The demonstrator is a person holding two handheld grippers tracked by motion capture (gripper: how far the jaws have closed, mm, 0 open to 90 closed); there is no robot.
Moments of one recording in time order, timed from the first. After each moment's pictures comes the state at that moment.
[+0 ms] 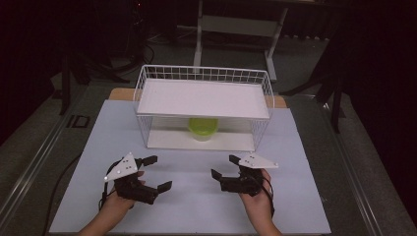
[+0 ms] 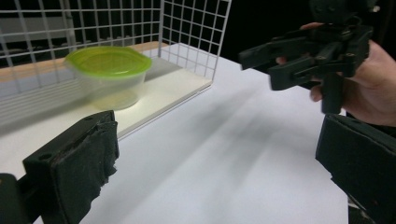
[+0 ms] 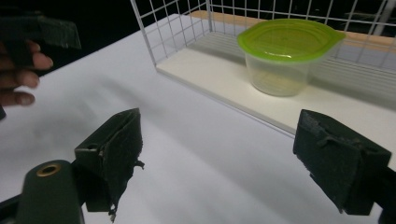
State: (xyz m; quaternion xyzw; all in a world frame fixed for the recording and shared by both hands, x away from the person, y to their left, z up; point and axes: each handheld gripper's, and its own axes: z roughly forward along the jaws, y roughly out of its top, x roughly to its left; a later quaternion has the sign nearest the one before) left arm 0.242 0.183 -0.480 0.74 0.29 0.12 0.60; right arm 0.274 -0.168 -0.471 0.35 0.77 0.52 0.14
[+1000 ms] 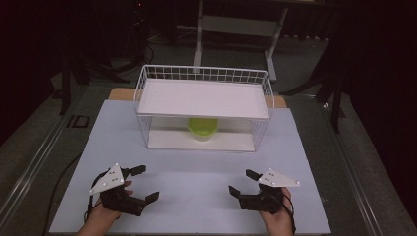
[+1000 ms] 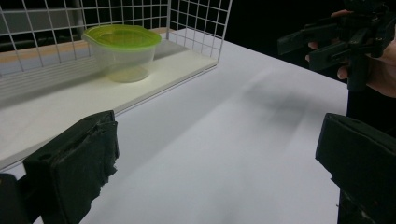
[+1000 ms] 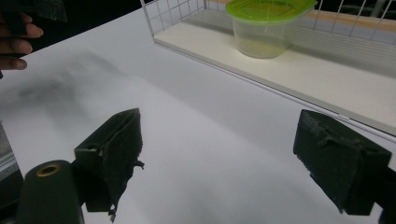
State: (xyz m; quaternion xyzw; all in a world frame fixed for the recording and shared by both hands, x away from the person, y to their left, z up) left arm 0.217 0.207 -0.493 0.75 0.29 0.13 0.58; right arm 0.237 -0.218 -0.480 0.35 0.78 0.50 0.15
